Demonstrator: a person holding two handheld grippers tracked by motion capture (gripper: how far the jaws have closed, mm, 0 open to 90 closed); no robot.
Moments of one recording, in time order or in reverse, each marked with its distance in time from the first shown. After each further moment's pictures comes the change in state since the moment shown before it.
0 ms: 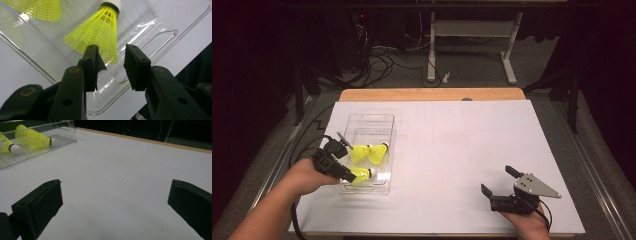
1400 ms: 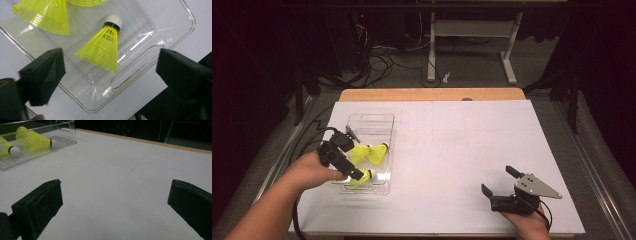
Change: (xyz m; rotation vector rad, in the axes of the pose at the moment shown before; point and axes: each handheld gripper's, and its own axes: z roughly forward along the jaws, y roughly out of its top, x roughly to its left) left arm -0.025 0.014 -0.005 -0.026 0.095 0.023; right arm 0.000 0.001 -0.001 -0.008 -0.003 0.004
